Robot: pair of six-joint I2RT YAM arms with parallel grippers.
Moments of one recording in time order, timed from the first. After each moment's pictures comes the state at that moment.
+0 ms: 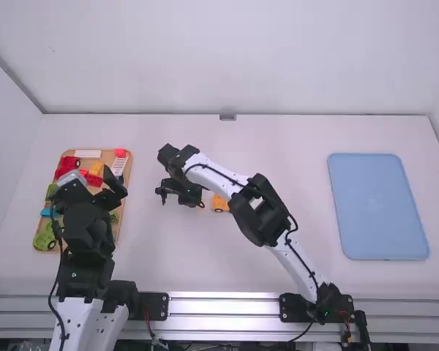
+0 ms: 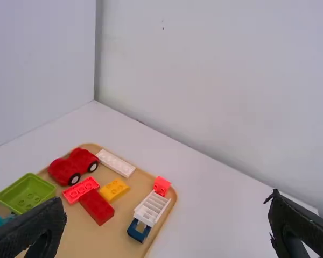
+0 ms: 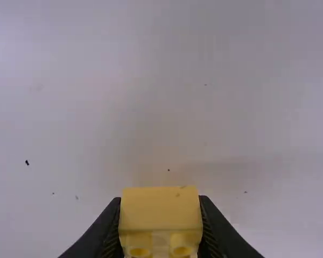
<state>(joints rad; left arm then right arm) 0.03 0.46 0.49 -0.18 -0.43 -0.30 0.85 2.46 2.07 -1.14 -0.05 -0.74</state>
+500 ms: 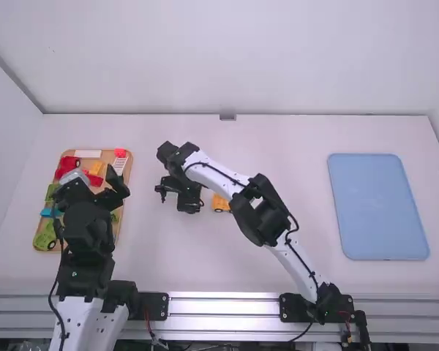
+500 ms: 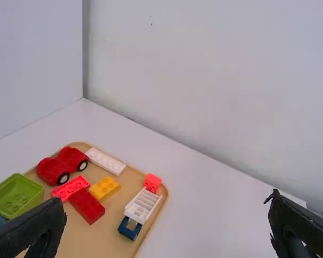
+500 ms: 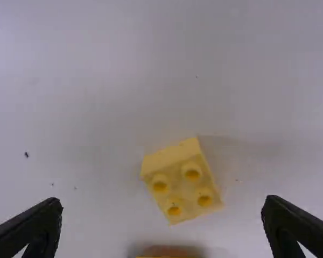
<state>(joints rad) 0.03 0.47 0.49 -0.17 -0.39 -0.30 0.85 2.47 2.12 -1.19 -0.04 -0.72</state>
